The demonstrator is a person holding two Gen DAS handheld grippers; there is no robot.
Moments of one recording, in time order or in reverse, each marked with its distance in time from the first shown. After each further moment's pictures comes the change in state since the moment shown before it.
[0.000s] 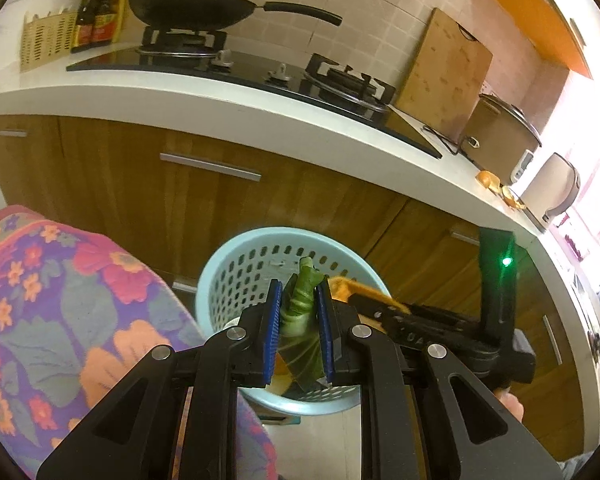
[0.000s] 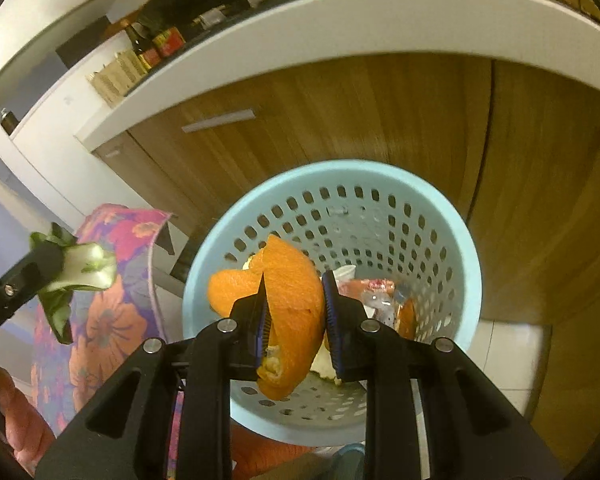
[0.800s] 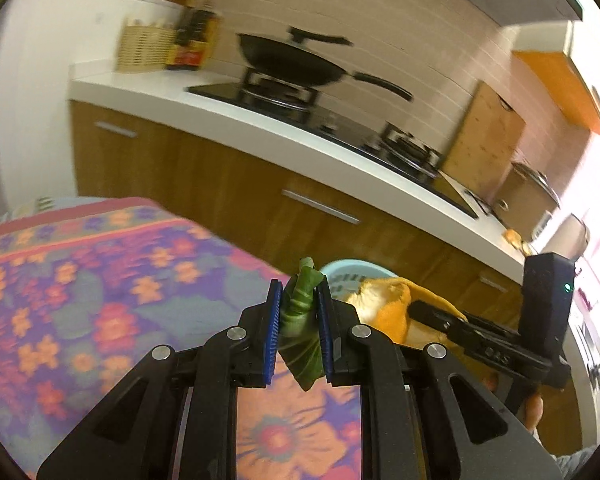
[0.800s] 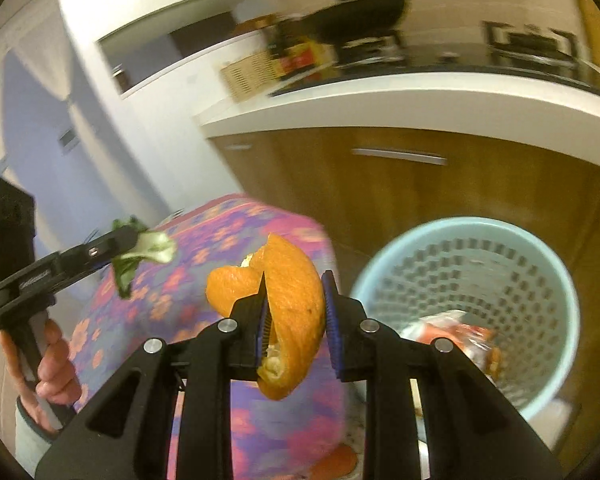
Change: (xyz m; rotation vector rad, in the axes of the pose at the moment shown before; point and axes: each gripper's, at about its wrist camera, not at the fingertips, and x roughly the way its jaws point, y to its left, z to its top) left arm -0.119 0.092 -0.020 -0.118 -0.162 0.104; right arm -0.046 0.109 -0.023 -0.235 -0.129 0.258
